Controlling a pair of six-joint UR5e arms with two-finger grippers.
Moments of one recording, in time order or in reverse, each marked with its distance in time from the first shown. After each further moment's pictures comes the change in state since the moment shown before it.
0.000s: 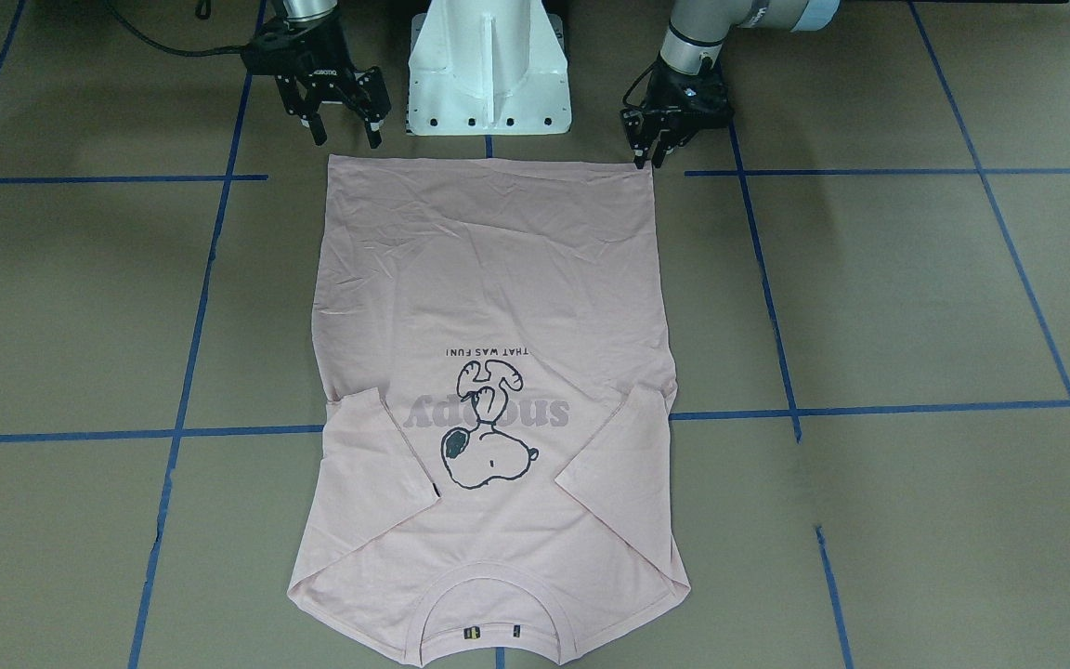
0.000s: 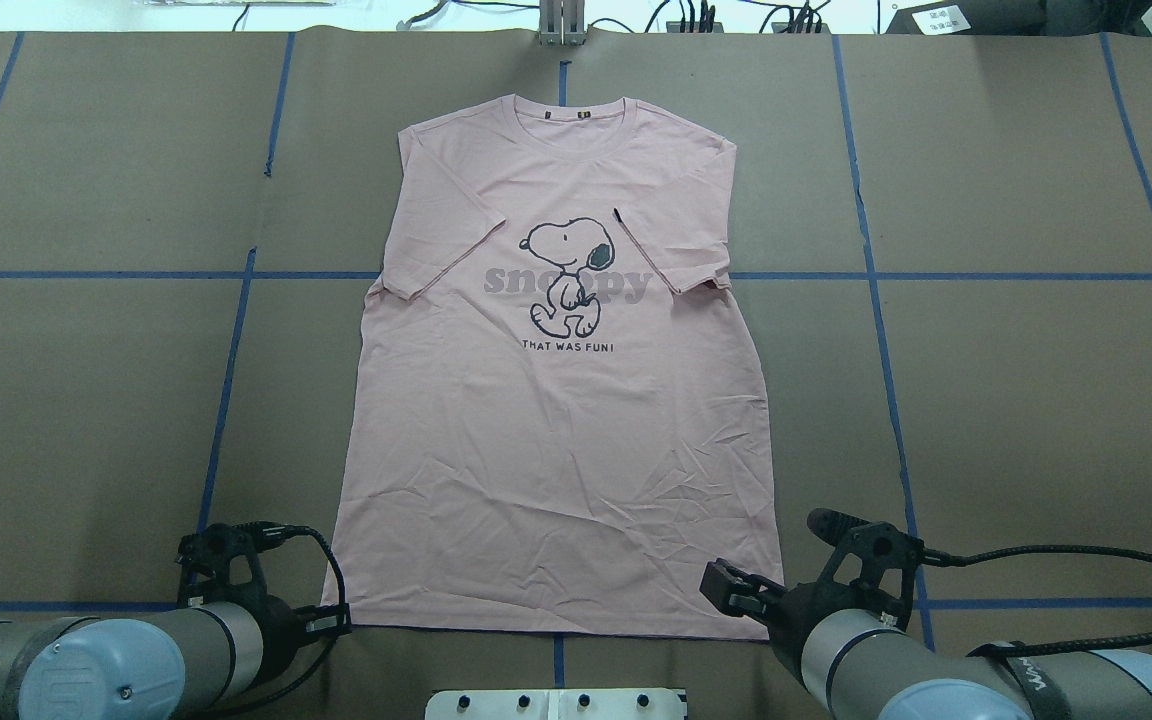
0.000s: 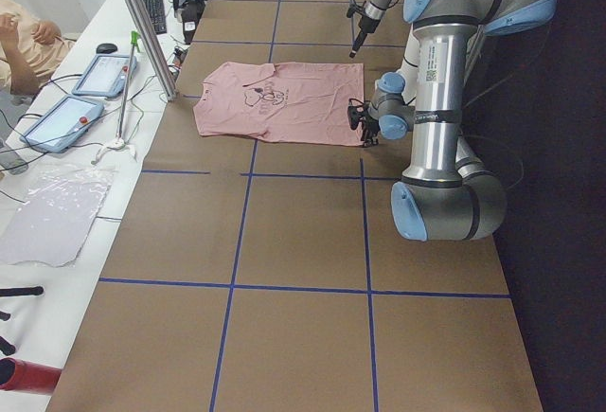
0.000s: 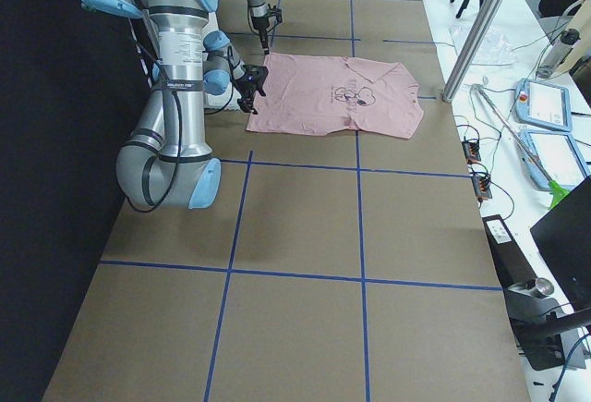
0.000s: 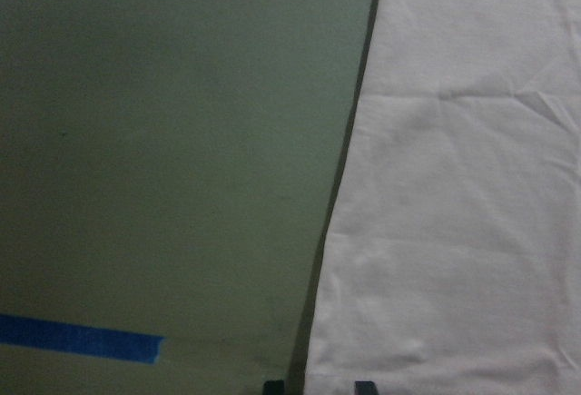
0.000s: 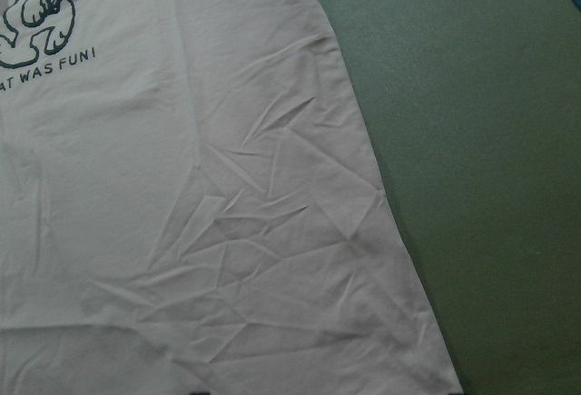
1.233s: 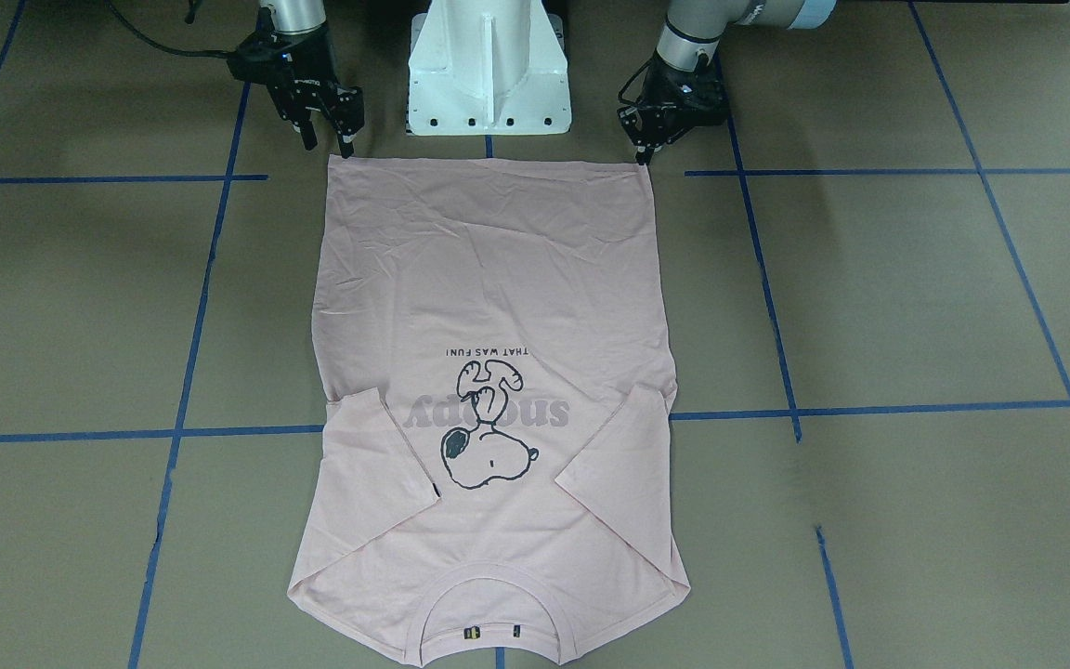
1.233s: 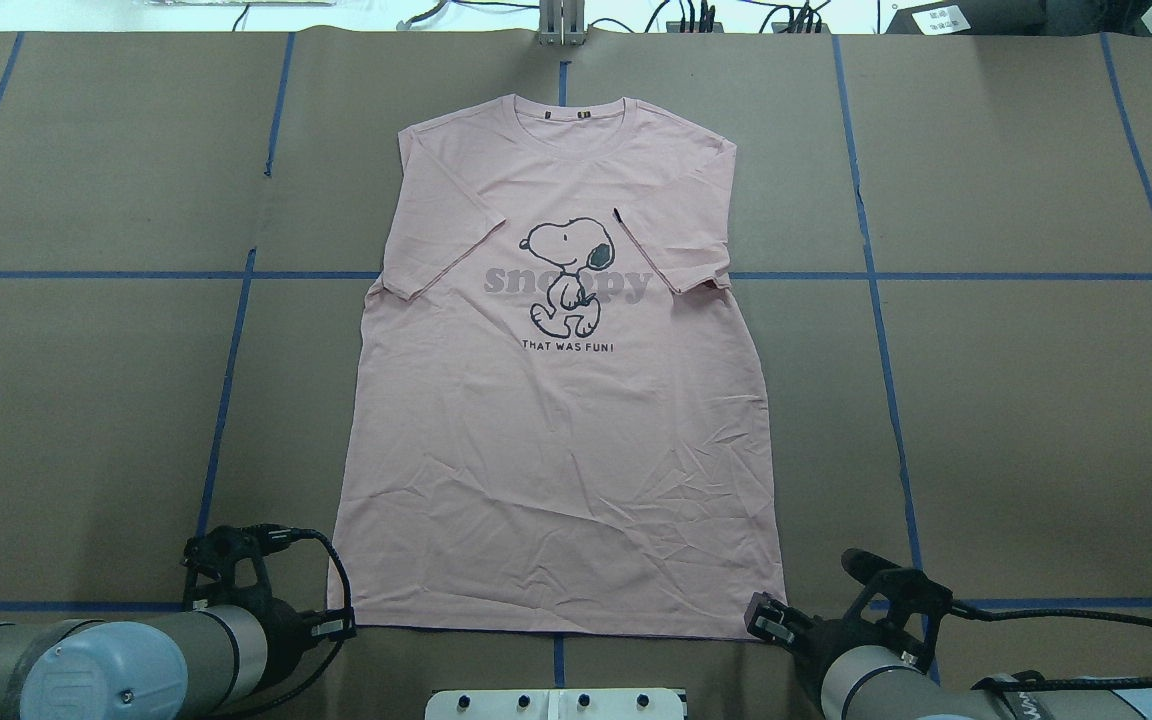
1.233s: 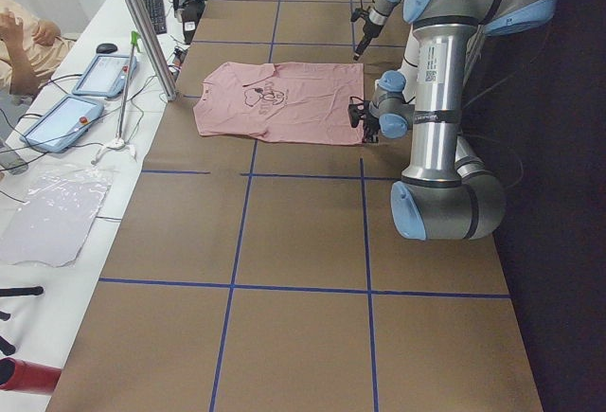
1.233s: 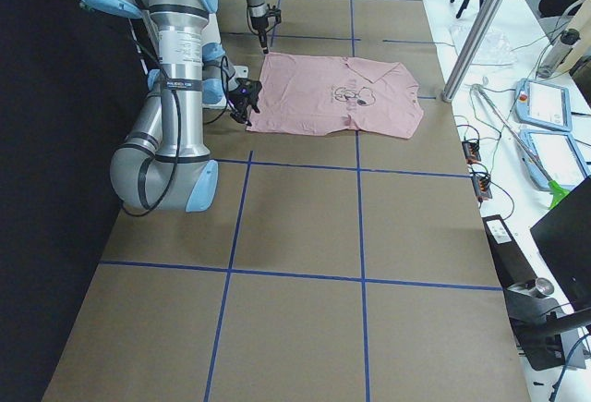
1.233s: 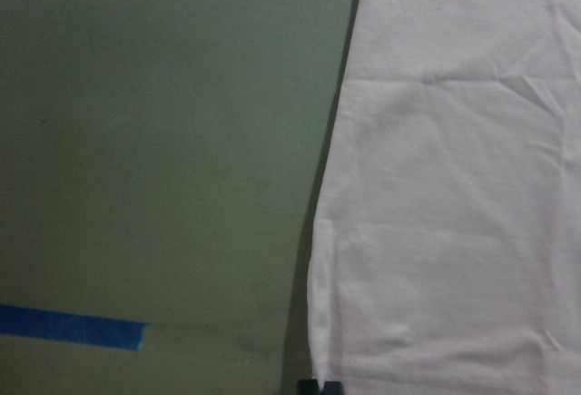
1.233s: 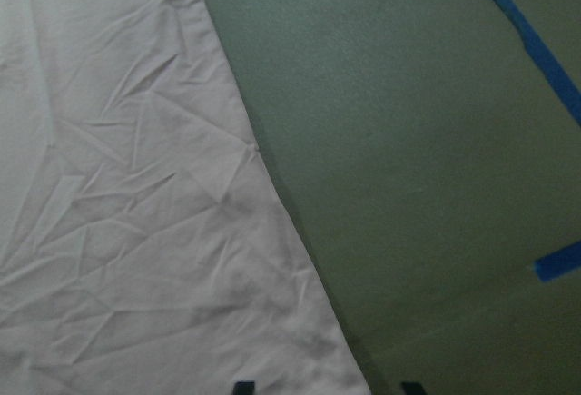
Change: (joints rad) left arm 0.003 -0.008 -0.009 0.000 -0.001 0.008; right arm -0.064 -0.064 -0.045 -0.001 -0.005 0.211
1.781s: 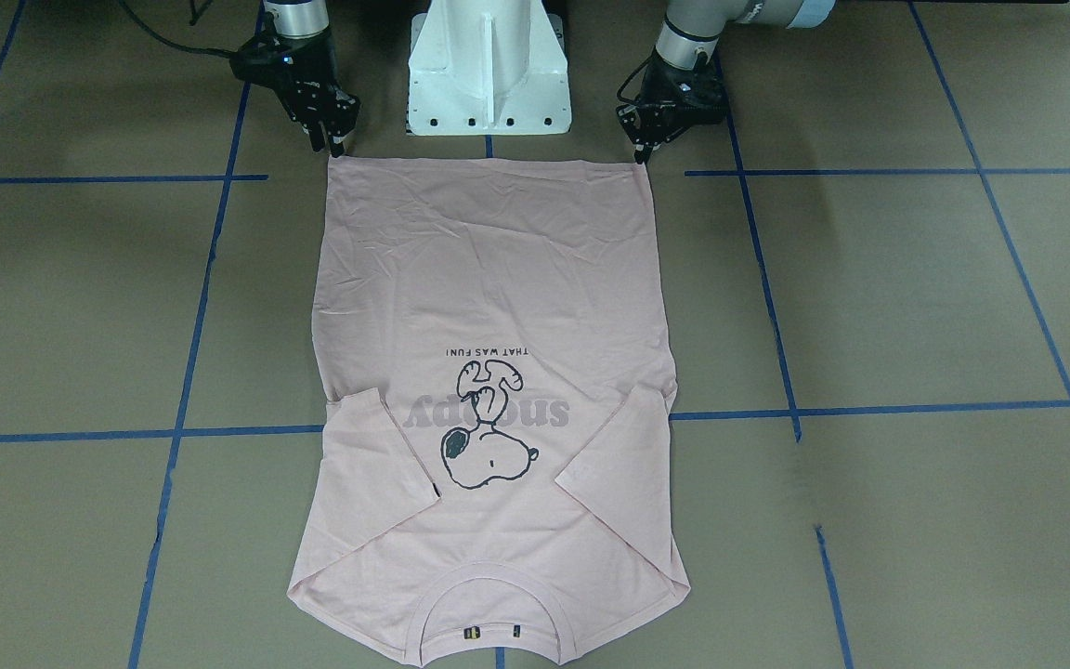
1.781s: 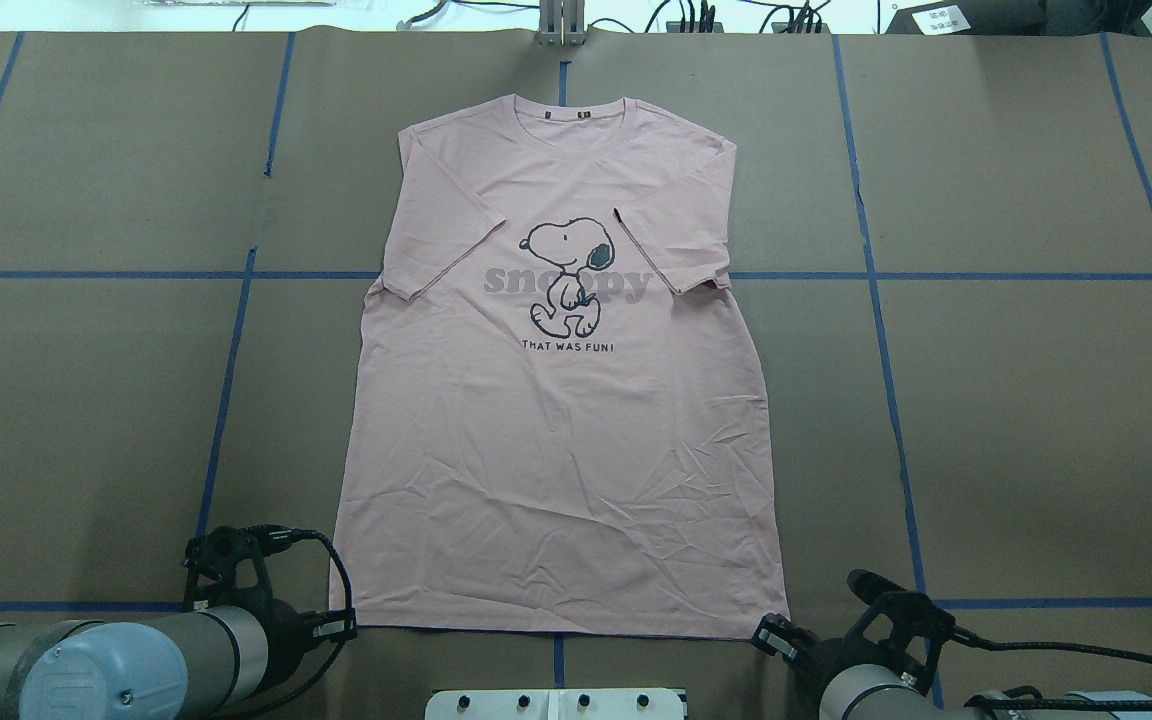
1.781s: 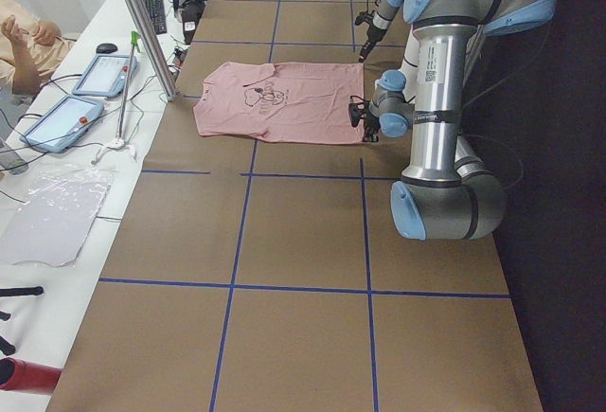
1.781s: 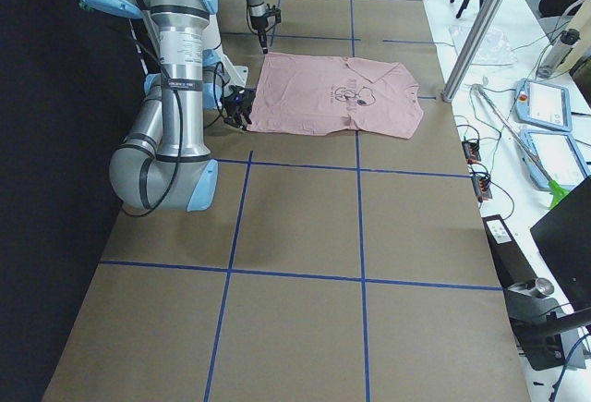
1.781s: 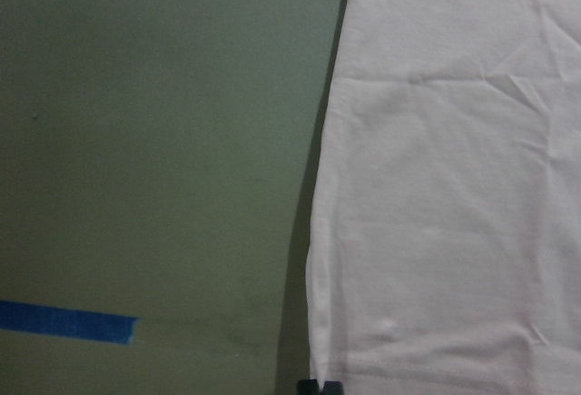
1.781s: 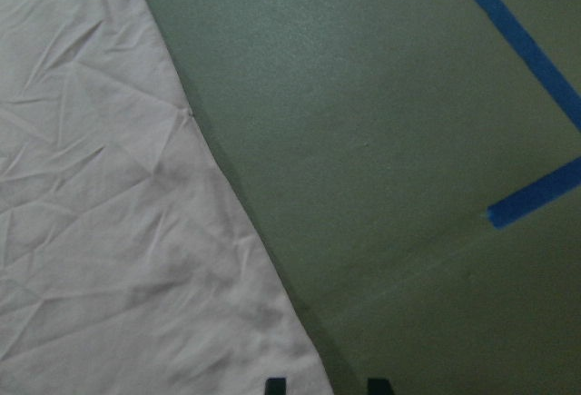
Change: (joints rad) left arm 0.001 -0.002 -0.002 -0.001 -0.001 -0.001; right arm -0.028 0.000 -0.033 -0.011 0.005 0.087
